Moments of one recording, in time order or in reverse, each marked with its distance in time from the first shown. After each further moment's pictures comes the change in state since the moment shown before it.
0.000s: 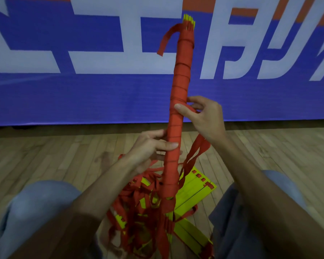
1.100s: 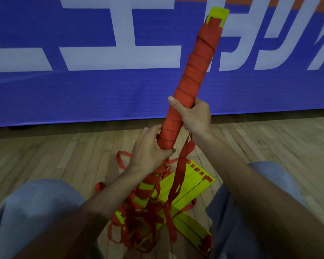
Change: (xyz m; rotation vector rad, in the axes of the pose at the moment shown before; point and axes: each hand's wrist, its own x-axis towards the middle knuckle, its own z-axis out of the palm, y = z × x) left_hand 0.005 -0.027 0.014 0.953 0.382 0.234; right_hand 0.000 0.017 0.027 0.223 0.154 0.346
